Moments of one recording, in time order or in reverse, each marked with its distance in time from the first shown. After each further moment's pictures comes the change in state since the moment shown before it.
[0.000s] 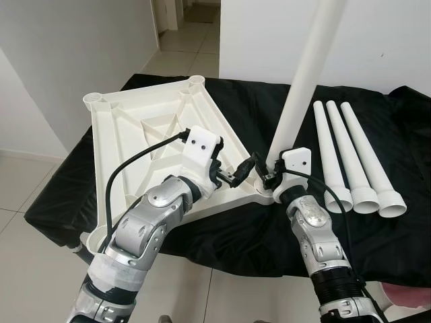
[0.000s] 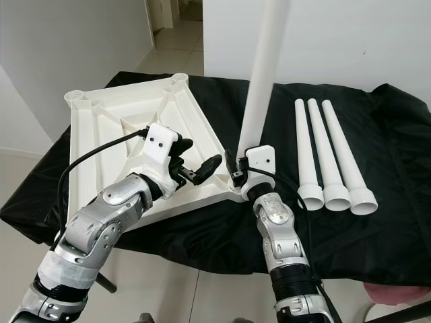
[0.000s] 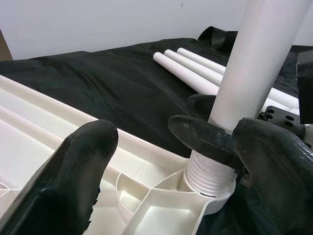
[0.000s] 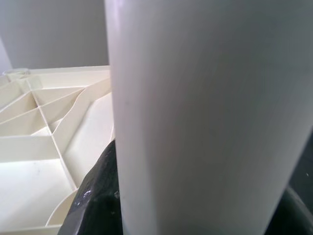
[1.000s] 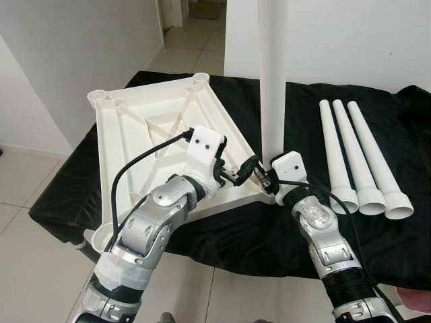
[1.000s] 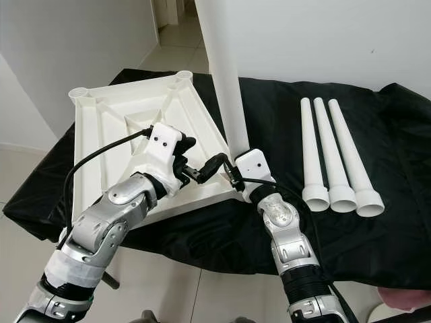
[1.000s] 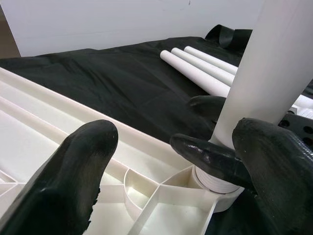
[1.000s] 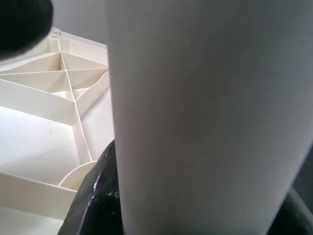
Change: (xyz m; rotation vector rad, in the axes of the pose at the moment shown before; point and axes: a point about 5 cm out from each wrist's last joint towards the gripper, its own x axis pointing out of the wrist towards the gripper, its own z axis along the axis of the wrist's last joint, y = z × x) left arm 0.005 -0.001 -0.002 0.006 -0.010 0.011; right arm -0.006 0.003 0.009 -0.315 -0.070 0.173
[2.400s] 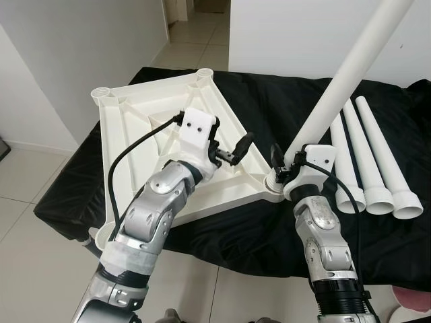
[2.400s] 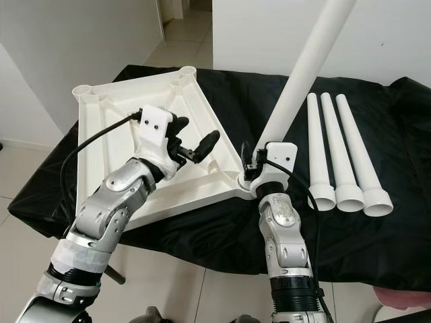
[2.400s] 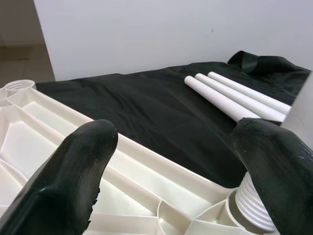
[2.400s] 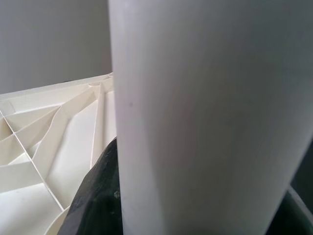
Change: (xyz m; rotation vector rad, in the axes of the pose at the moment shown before) left arm 0.008 0.014 0.015 0.026 -0.116 0.066; right arm -0.011 -0.018 0.015 0.344 0.011 -0.352
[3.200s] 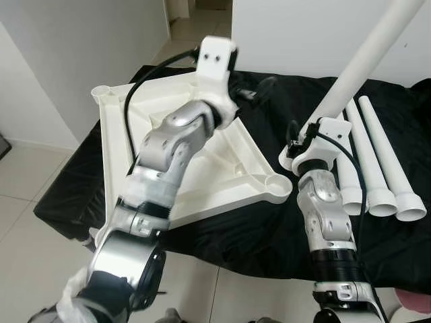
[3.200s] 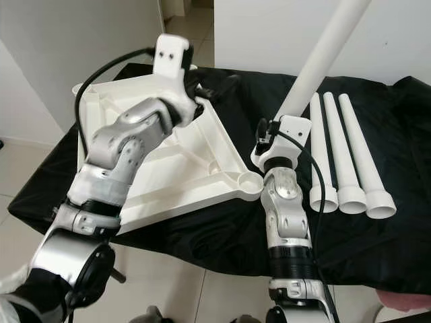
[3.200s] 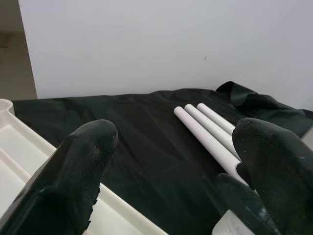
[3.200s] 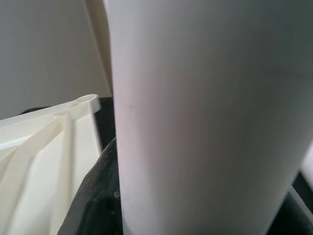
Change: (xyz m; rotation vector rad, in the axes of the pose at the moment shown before) left arm 0.053 0.014 0.056 -0.125 -0.024 -0.025; right arm 0.026 -0.007 0.020 0.025 -0.055 -0.139
